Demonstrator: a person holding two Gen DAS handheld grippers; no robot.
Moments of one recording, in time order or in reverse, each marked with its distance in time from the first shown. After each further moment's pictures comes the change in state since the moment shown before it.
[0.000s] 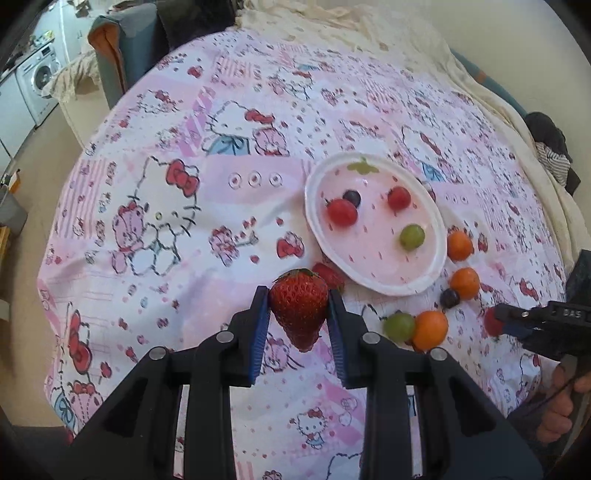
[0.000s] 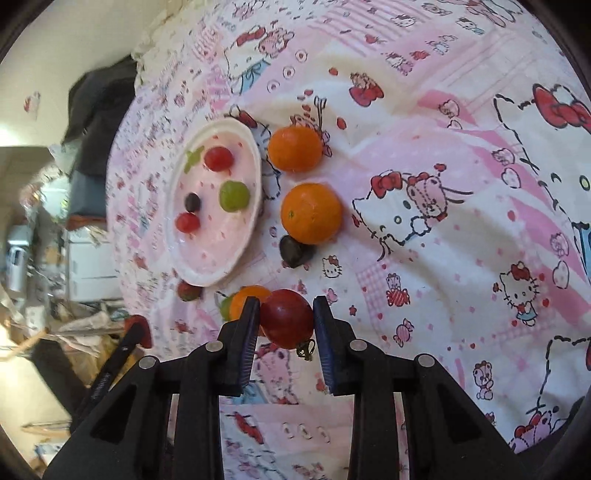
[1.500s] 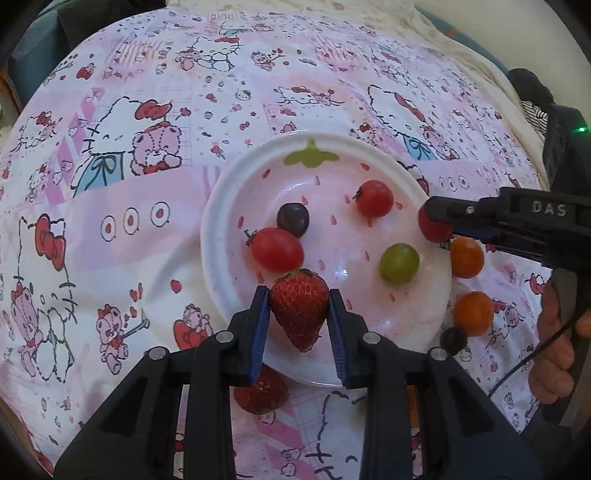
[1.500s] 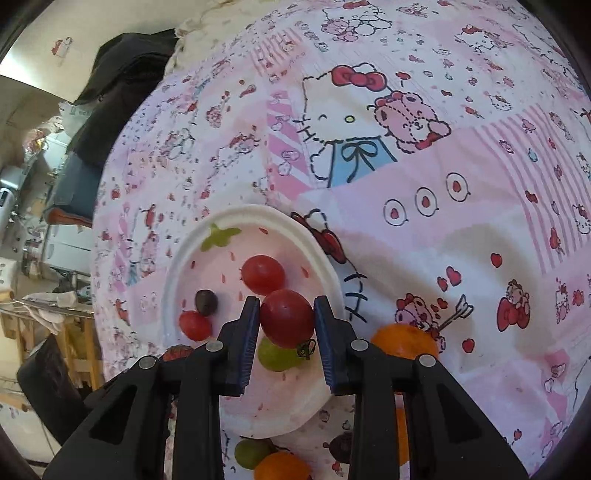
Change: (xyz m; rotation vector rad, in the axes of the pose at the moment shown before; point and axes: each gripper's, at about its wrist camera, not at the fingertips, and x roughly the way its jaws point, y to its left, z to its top) left arm 0.104 -0.057 0.049 0.143 0.127 -0.103; right arm 0.087 0.078 0.109 -0.281 -0.031 -0.113
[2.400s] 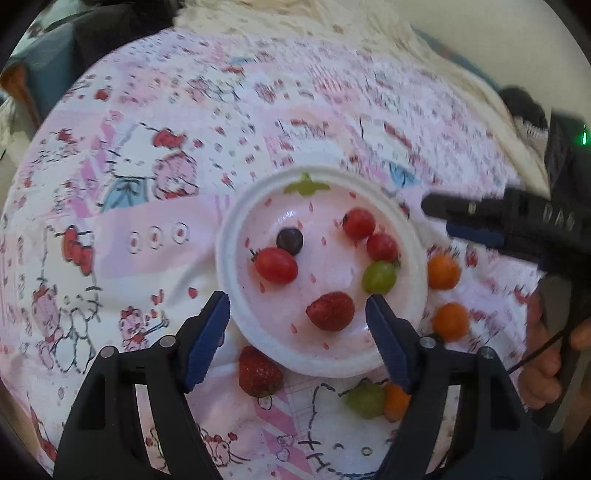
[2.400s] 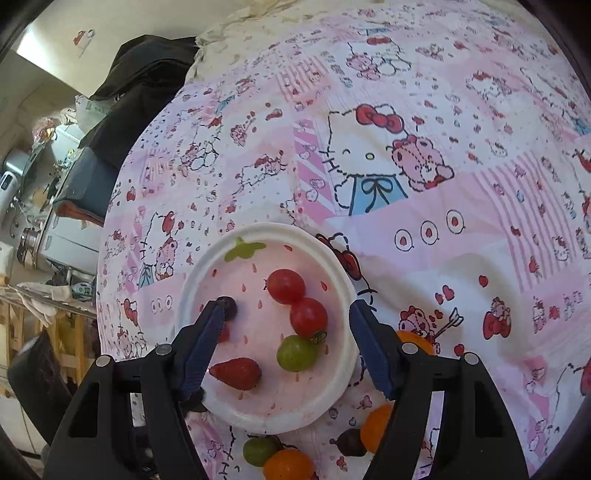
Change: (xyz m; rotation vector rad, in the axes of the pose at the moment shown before) left arm -0.043 0.002 0.001 -0.032 -0.097 -0.009; right arm -0.036 0.028 -0.005 -0.086 -0.098 -0.013
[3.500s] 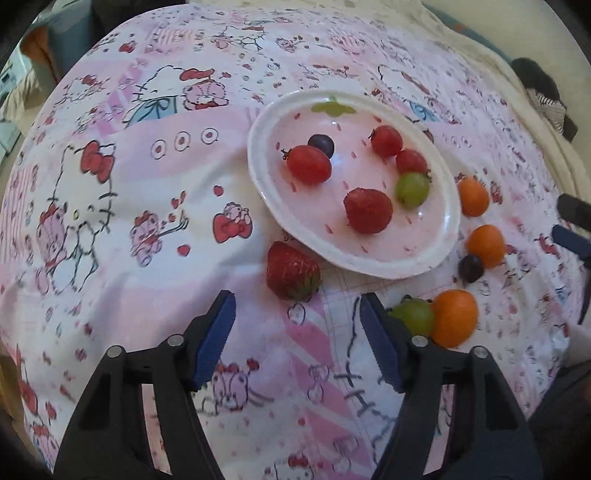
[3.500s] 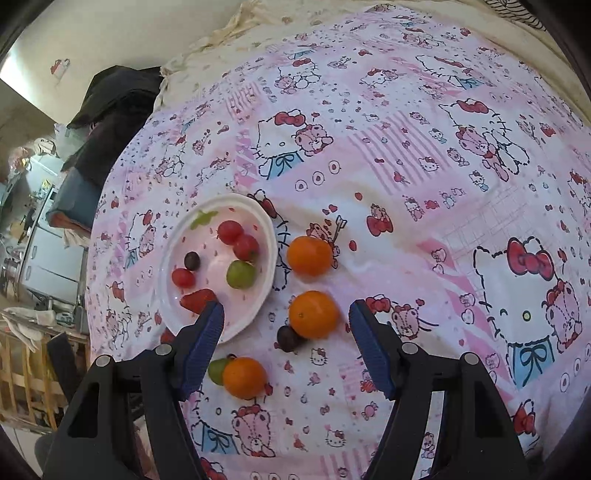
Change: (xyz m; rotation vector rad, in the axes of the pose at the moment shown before) left arm 0.020 0.012 -0.067 0.033 0.093 0.090; right arm -0.085 -0.035 -0.084 0.116 -0.077 -0.116
